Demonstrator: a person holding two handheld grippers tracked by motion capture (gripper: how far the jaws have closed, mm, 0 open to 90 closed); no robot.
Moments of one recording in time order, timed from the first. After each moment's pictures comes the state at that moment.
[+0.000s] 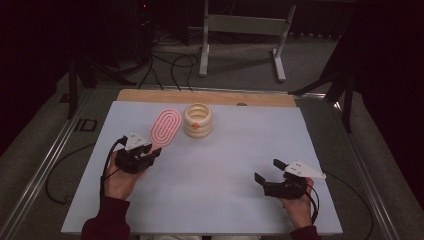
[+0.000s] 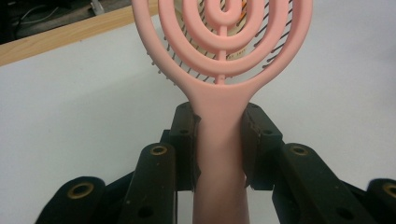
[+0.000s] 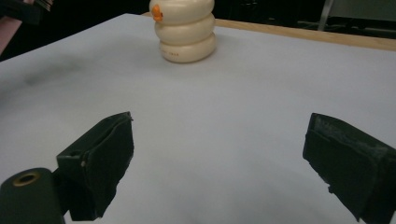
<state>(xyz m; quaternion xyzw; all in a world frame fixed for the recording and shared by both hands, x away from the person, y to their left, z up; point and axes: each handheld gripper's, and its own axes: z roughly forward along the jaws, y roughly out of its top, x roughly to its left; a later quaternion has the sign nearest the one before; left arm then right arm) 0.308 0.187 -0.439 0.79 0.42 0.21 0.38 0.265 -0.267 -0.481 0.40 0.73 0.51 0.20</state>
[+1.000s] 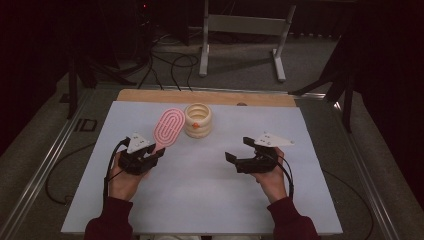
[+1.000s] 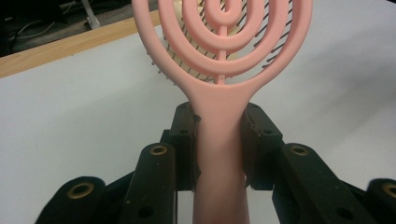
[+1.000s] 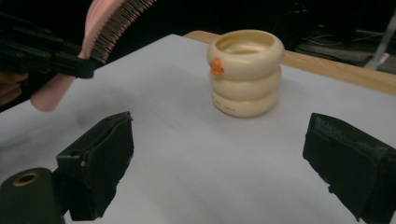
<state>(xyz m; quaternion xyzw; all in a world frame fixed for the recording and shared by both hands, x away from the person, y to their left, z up) 0.305 0.181 -0.440 0.79 0.41 0.22 0.40 0.320 -0.189 -0.436 0.35 0.76 0.53 0.15</state>
